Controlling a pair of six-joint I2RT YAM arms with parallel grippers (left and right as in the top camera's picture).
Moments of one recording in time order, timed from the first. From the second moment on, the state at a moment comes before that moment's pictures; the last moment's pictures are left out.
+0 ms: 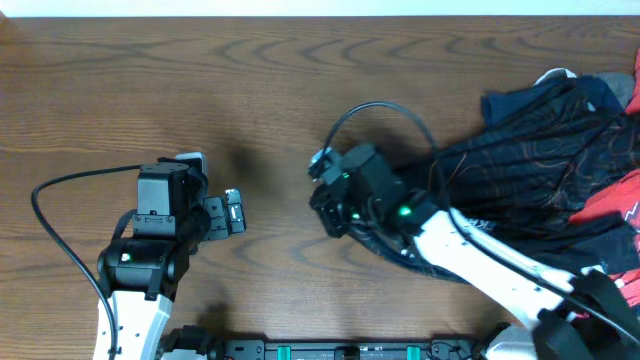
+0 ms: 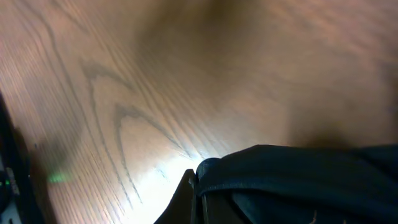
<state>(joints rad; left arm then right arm) -0.08 0.93 0.83 -0.87 0.05 -0.21 0.76 1.56 0.92 -0.20 -0.31 0.18</state>
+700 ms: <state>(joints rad) -0.13 1.13 0.83 -0.75 0.31 -0.38 0.31 1.27 0.95 -0.66 0.00 0.28</state>
